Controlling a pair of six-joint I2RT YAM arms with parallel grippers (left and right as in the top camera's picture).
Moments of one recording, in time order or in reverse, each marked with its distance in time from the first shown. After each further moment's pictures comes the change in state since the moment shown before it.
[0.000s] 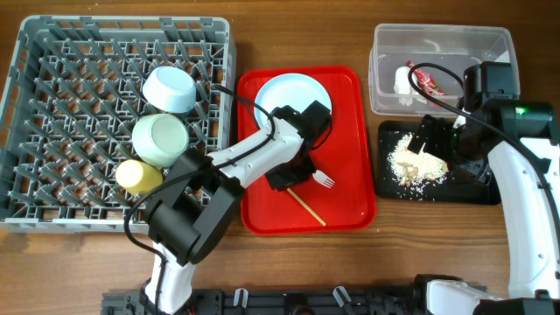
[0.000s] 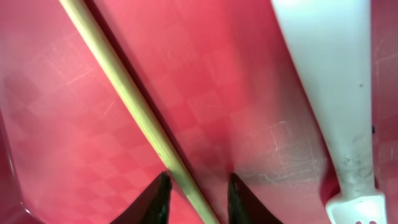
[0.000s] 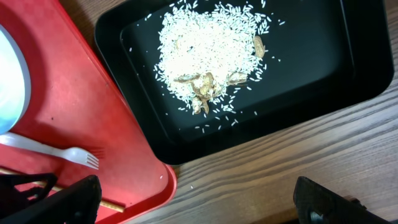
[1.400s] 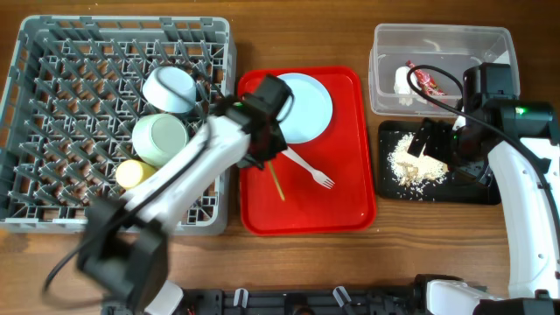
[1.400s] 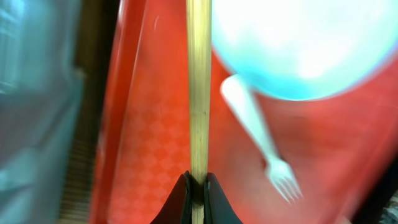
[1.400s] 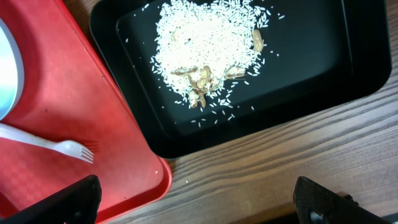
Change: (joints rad) left arm 0.172 -0.352 -0.103 0.077 -0.058 0.232; right arm 0.000 0.000 0.000 -0.022 0.000 -0.024
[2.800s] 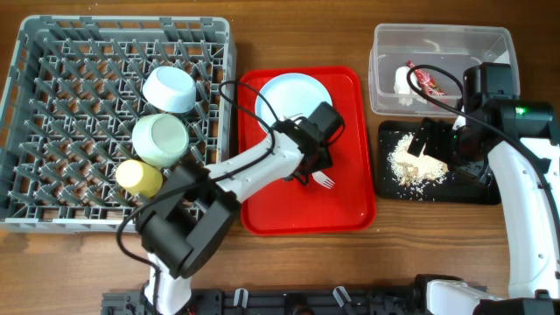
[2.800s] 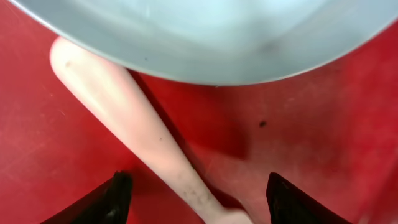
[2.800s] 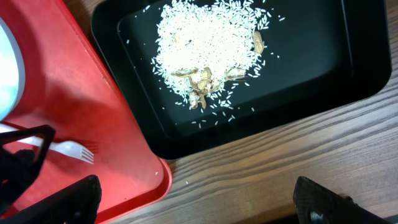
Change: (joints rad) left arm -0.222 0.281 0.002 0.299 -0.042 -0.175; right arm 0.000 0.000 0.000 0.005 0.000 -0.003
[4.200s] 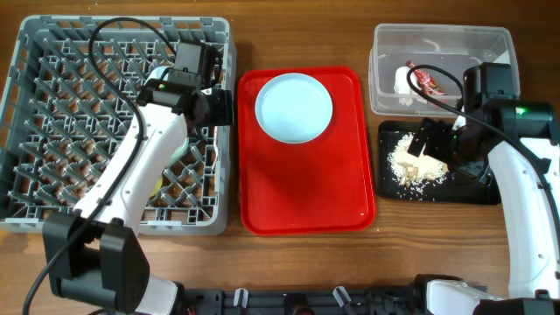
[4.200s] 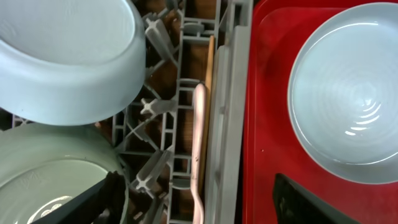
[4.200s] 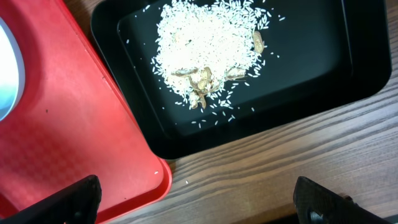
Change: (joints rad) left arm 0.516 -0.332 0.006 -0.171 -0.080 0.775; right arm 0.000 0.000 0.000 -0.001 0.000 0.000
